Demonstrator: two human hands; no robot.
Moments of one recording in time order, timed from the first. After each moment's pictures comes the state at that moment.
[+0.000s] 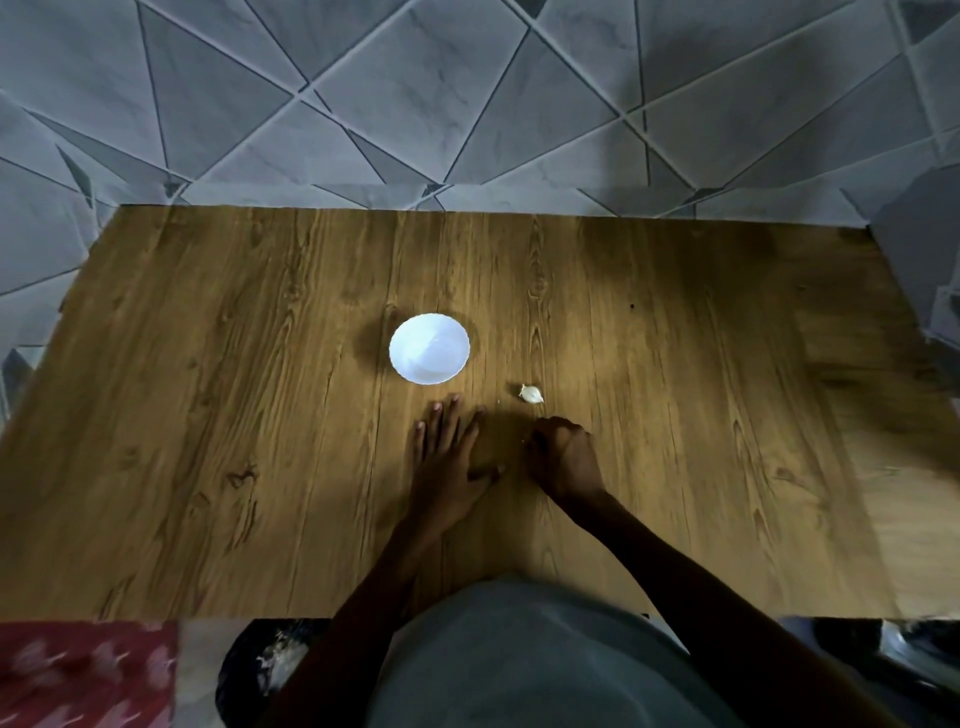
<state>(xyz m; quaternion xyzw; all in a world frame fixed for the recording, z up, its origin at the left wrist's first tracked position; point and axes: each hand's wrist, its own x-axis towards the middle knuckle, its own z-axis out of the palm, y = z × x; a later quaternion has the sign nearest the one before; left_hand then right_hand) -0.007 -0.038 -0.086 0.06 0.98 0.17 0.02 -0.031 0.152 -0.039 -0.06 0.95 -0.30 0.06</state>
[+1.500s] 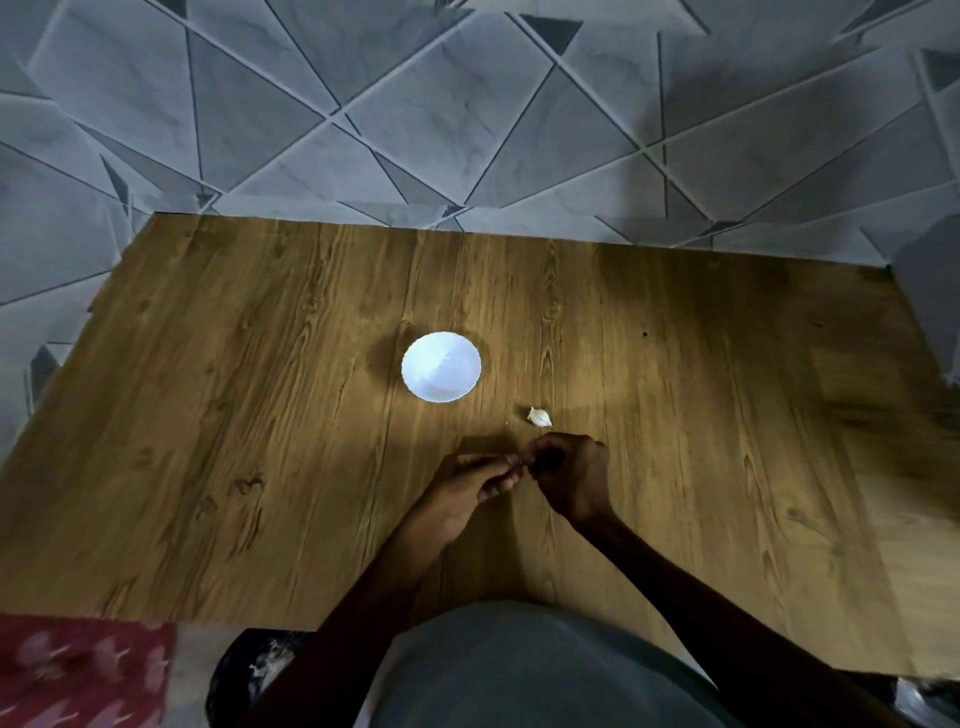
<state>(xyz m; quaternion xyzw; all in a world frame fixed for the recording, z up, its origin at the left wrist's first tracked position) -0.021 -0.014 -0.008 -0.24 0.56 0.76 0.24 -0.037 0.150 0.001 -0.07 0.90 -0.43 0.03</state>
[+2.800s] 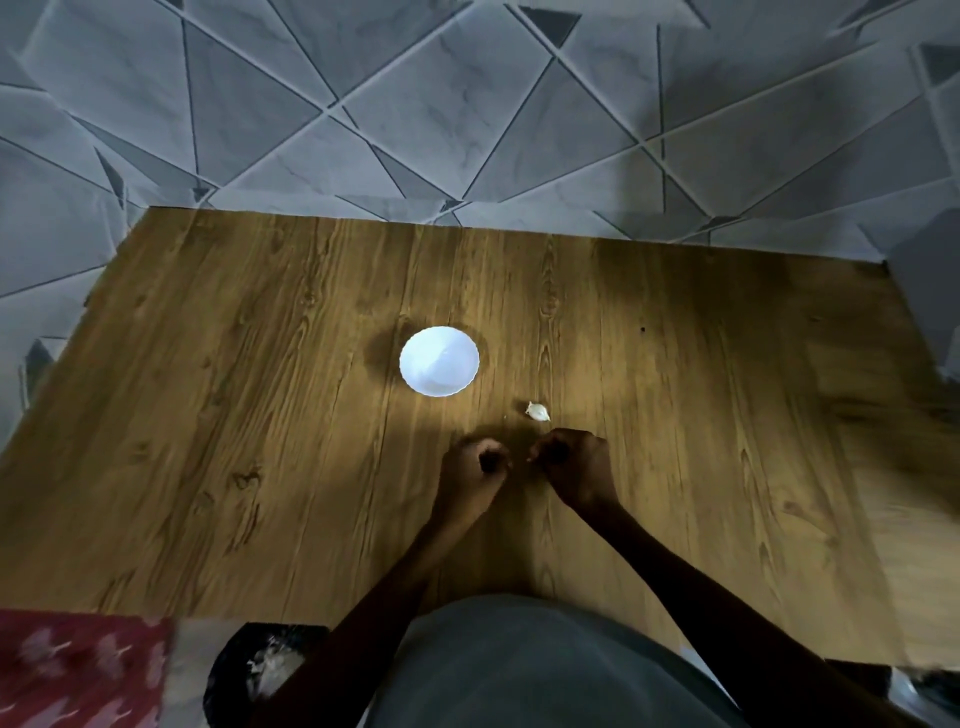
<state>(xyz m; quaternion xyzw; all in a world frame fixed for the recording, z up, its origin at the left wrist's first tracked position) -0.019 -0.002 -0.029 -0.12 0.84 0.51 0.11 -0.045 0.163 -0.021 -0.04 0.91 -0.42 0.06</state>
